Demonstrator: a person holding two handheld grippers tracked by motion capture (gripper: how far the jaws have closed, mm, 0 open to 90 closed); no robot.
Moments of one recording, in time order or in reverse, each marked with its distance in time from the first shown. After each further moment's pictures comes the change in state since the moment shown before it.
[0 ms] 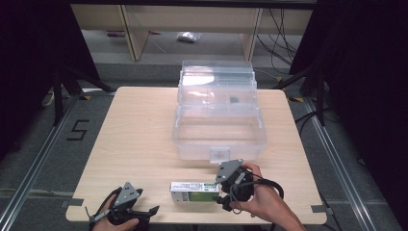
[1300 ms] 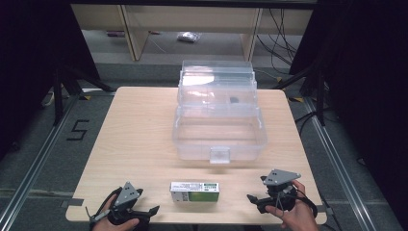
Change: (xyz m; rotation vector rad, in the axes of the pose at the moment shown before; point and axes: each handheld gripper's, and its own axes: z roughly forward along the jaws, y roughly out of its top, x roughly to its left) left arm 0.000 0.001 -0.001 0.020 0.009 0.007; right arm -0.019 -0.132 -0.006 -0.148 -0.154 0.398
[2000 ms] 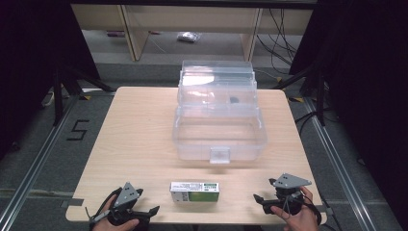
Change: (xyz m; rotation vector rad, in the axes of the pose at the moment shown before) left arm -0.001 0.000 -0.001 -0.015 -0.006 0.008; right arm -0.009 -0.033 0.004 -0.055 -0.047 0.164
